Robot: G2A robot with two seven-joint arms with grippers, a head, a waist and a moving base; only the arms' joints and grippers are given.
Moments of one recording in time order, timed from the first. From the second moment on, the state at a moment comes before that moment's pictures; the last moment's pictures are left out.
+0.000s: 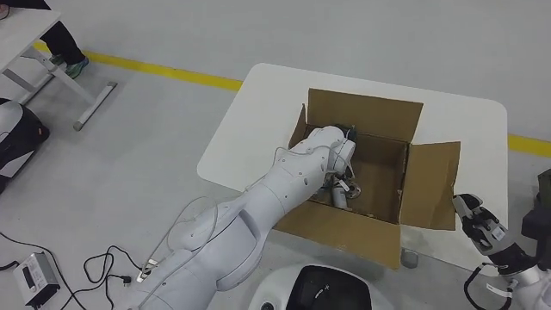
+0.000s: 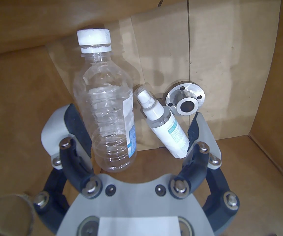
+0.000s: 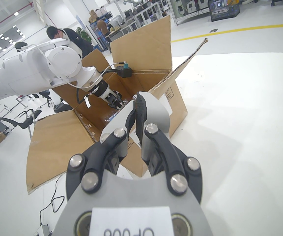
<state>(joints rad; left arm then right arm) 0.40 -1.62 -0.74 -0.60 0.90 0.20 -1.08 -1.40 -1.08 1.53 -1.53 -0.64 -0.77 0.13</state>
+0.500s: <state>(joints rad) 0.41 -1.61 -0.75 -0.62 0.95 0.23 -1.04 -1.40 -1.08 1.53 -1.53 -0.64 -0.77 0.13</state>
